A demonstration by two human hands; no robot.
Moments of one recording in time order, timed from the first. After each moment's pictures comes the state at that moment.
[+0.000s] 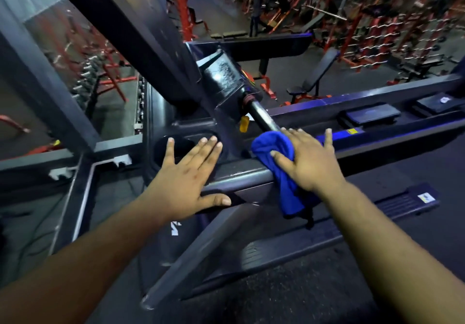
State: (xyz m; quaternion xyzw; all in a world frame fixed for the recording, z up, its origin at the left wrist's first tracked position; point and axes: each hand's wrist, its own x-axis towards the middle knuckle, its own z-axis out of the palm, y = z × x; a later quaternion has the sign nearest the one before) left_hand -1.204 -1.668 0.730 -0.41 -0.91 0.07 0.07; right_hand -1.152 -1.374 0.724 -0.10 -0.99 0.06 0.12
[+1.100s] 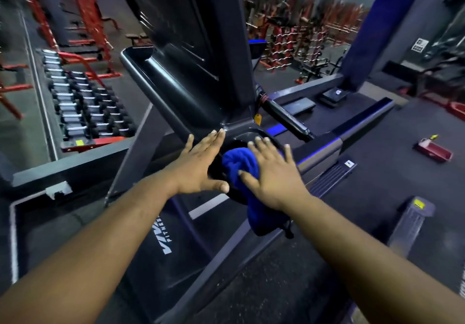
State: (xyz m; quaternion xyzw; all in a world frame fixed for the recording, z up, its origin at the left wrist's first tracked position) left_hand -1.345 -1.793 0.720 -0.58 -0.79 -0.16 -0.11; right_hand -1.179 -1.633 0.729 -0.20 -0.98 0.03 0.06
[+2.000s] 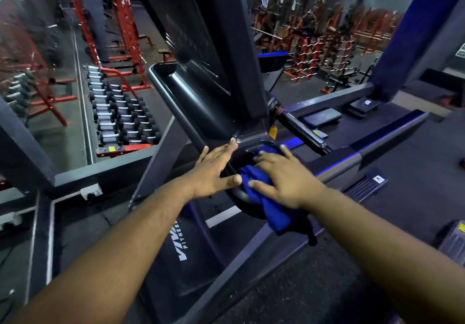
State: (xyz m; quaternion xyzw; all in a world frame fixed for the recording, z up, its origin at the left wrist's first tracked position) left_hand -1.336 -1.784 0.725 -0.53 -0.80 -0.25 -0.15; right_hand -1.188 -1.598 0.746 -0.02 -1.00 0.01 0.04
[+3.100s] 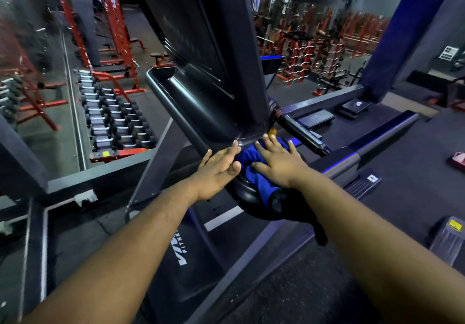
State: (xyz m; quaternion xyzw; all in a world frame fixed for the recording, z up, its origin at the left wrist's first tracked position) left_hand -1.334 -1.790 0.729 -0.51 -0.78 -0.32 -0.17; right_hand -1.233 -1.596 0.751 -0.15 -0.99 0.05 -0.04
